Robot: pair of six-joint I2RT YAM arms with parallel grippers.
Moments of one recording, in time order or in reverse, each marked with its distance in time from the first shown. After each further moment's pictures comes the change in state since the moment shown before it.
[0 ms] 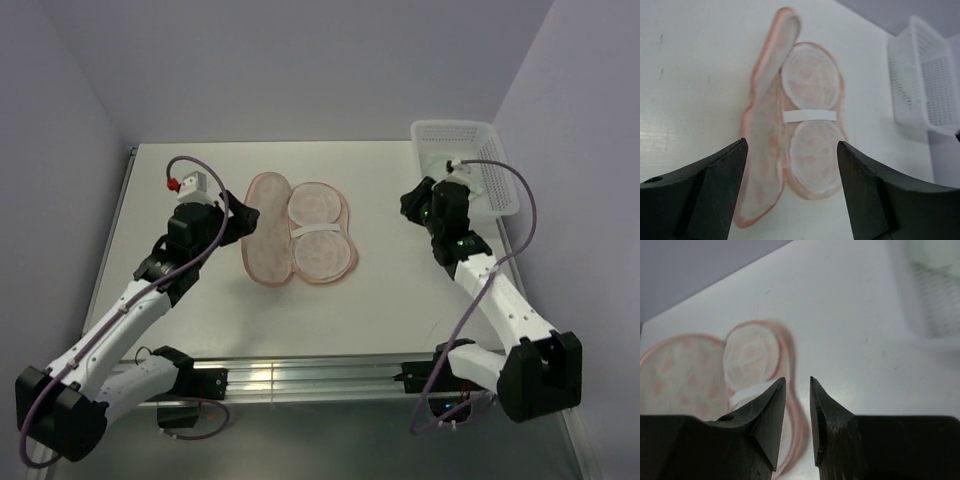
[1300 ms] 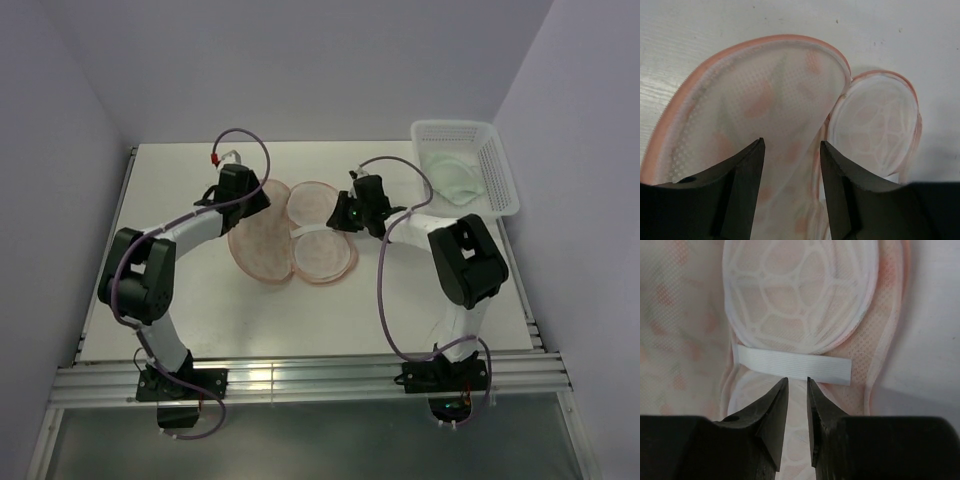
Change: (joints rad) left arm 0.097 0.741 0.380 0.134 0.032 0.046; right arm 0.184 0.788 0.325 0.141 -0.299 -0.026
